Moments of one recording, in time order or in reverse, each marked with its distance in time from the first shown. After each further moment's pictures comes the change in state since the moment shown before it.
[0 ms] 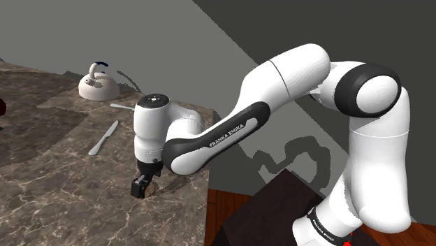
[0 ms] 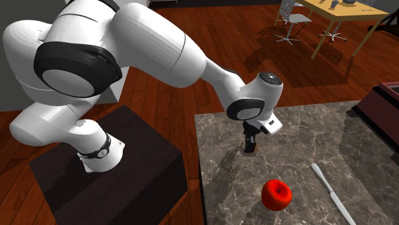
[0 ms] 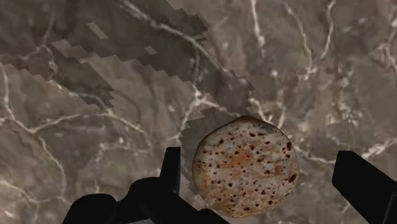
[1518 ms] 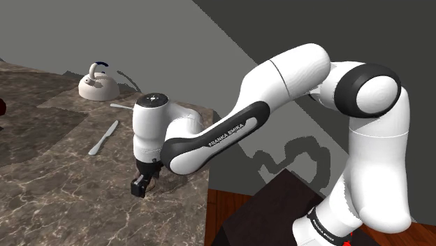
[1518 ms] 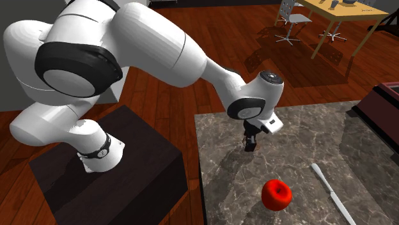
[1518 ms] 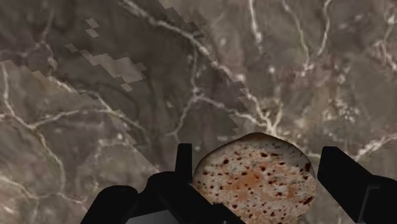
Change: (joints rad) arm 0.002 0.002 0.001 0.009 0.000 -0.007 0.000
